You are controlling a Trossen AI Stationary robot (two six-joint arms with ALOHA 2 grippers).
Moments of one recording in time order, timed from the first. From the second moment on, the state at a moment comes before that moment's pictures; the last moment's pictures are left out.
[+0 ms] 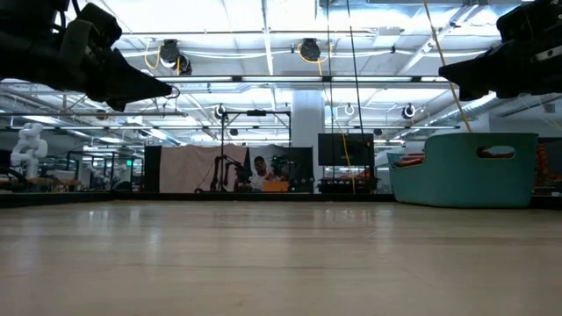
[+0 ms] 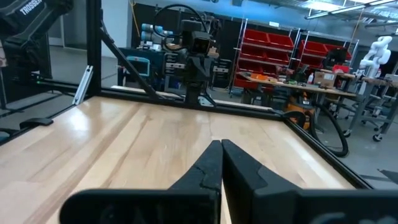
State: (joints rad) left arm -0.22 0.78 0.11 0.55 -0.45 -0.04; right arm 0.07 0.00 0.01 0.02 0.08 -0.14
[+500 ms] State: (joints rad) left arm -0.22 0.72 0.01 0.63 -0.39 -0.03; right arm 0.07 0.01 0.01 0.02 0.08 -0.14
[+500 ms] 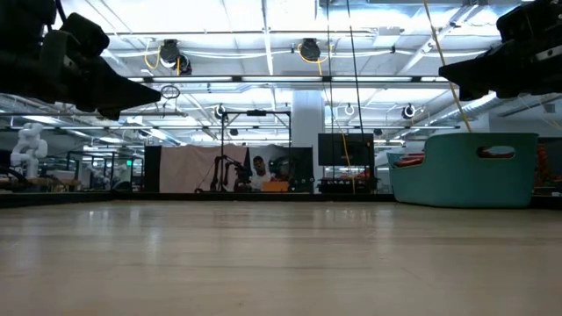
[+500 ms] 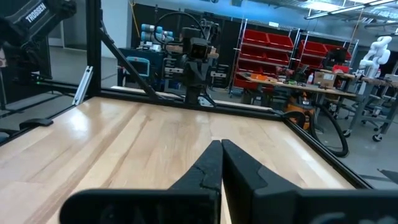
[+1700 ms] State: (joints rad) left arm -0.05 0.06 0.01 0.10 -0.10 0.10; right arm 0.07 0.01 0.01 0.02 0.08 -0.14
